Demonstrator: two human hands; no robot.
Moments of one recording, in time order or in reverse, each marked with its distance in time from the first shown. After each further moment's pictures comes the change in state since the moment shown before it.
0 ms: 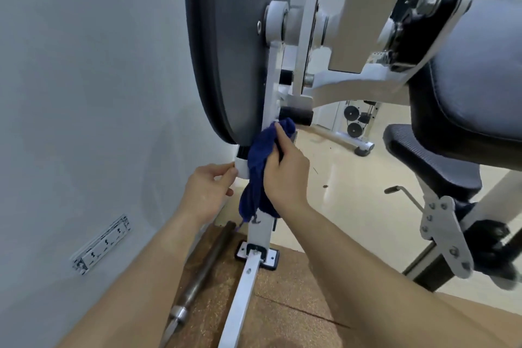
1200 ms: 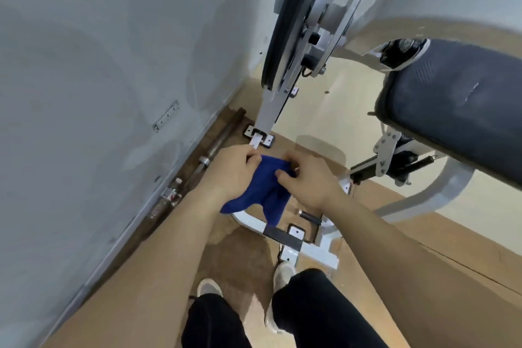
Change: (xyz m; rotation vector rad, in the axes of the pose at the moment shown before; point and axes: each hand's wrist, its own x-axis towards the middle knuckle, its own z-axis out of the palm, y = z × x) left_hand -0.199 0.163 -0.119 0.302 -0.406 -0.226; right_hand -0.107 -0.192 -0.159 -0.457 -0.908 0.229
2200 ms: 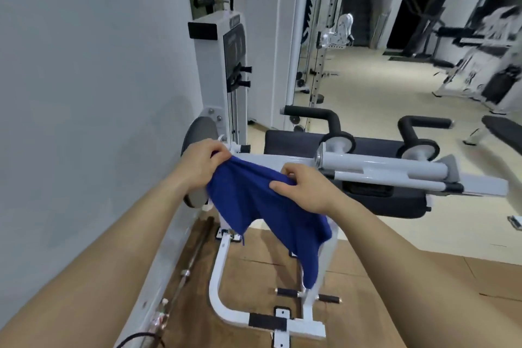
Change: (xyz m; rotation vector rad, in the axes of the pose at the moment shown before) left_hand -0.119 0.384 -0.126 0.281 0.165 0.500; right_hand -0.264 -0.060 -0.325 0.070 0.311 0.003
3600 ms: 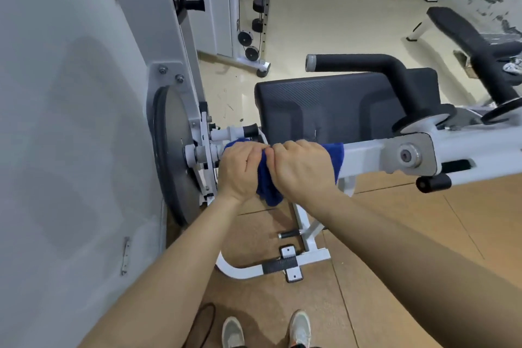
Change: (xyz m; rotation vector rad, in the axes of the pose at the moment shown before) left_hand 0.159 -0.160 0.160 -0.490 0.021 0.257; right_hand 0.222 0.017 0.130 -0.847 0.371 0.121
